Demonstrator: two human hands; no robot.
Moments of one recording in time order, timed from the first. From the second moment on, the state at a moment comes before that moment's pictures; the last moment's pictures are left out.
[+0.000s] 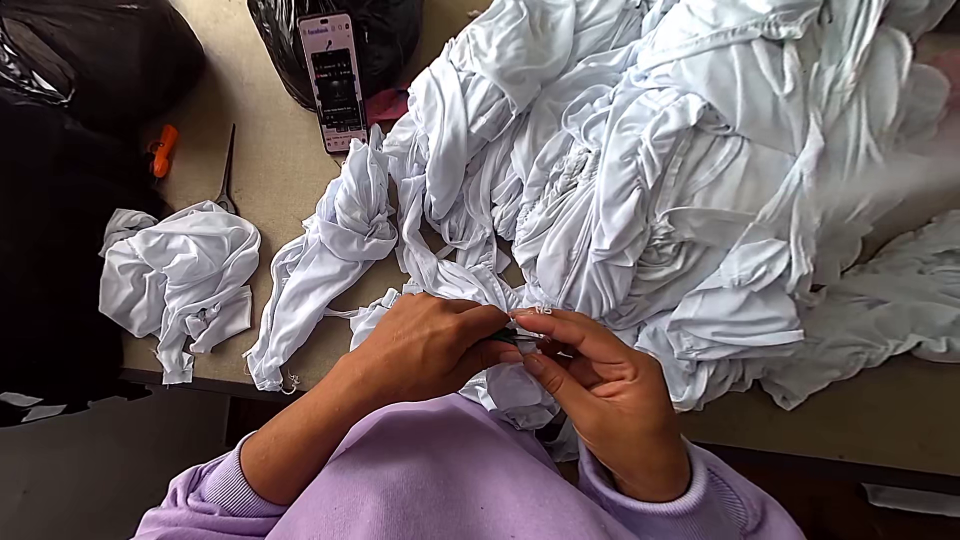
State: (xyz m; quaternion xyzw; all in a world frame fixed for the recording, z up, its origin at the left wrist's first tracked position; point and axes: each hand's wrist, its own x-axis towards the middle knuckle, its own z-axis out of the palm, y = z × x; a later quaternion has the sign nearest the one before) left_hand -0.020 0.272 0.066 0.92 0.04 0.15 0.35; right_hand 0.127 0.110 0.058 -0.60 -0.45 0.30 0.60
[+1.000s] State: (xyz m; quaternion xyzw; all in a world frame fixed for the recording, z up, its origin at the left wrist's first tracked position) left_hand -0.007 0.242 0.059 0.76 0.06 0.32 0.57; right_hand 0.131 0.096 0.053 -0.69 -0.49 0.14 0.51
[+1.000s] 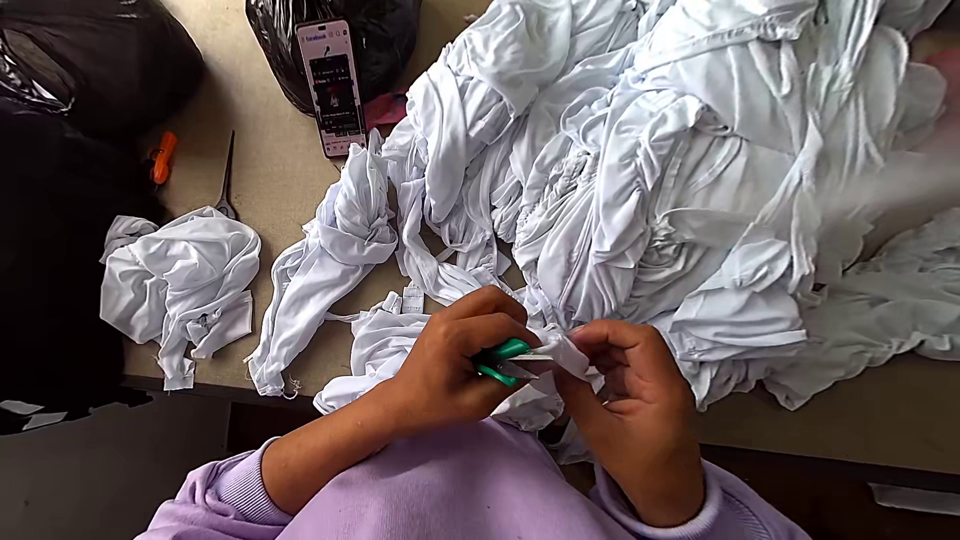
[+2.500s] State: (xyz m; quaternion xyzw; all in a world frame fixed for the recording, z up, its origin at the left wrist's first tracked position) left_hand 0.001 0.255 0.074 0.71 0.09 0.31 0.63; right_hand 0.135 0.101 0.065 -0.53 -0.51 0.33 0.59
